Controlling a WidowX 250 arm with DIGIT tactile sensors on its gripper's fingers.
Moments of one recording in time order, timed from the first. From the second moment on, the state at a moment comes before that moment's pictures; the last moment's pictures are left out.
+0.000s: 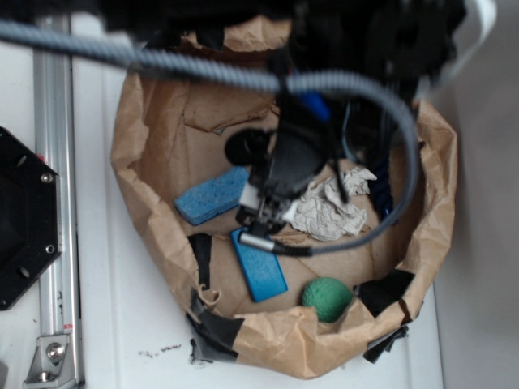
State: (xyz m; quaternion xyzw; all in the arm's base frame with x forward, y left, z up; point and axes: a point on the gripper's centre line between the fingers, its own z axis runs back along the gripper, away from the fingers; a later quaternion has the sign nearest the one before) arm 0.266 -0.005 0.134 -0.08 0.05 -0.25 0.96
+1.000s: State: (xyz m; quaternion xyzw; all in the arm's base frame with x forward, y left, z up) arm 0.250 -0.061 0.050 -0.03 0.00 -0.50 0.87
